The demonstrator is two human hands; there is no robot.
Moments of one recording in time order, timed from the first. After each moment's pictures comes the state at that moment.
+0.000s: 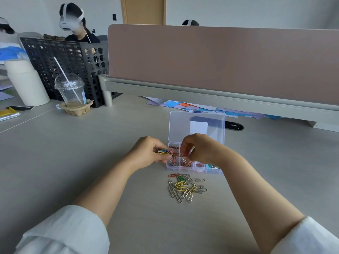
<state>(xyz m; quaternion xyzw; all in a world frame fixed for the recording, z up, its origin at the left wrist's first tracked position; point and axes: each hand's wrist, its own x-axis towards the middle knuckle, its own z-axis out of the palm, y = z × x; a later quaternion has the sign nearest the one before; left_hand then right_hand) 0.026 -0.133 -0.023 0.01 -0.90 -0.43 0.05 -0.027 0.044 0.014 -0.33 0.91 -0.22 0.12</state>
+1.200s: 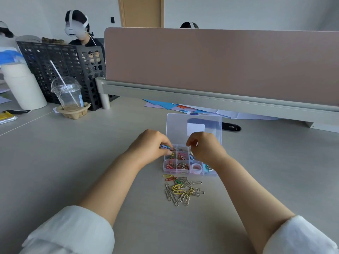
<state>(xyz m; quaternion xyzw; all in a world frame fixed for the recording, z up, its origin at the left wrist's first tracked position) 0.024 -0.110 0.011 -0.01 -0.97 -0.21 0.08 -0.047 0.051 -0.007 -0.24 0.94 -0.25 -0.03</state>
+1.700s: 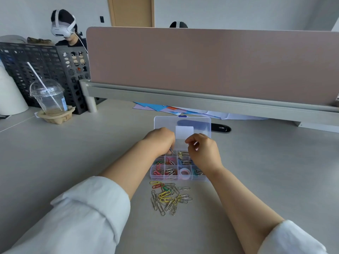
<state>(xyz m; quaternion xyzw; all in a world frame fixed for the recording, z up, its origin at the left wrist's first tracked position) -0.046 -0.075 0.009 -0.02 -1.00 -0.07 -0.05 -0.062 0.069 -0.035 -0.19 0.89 -0.39 -0.16</state>
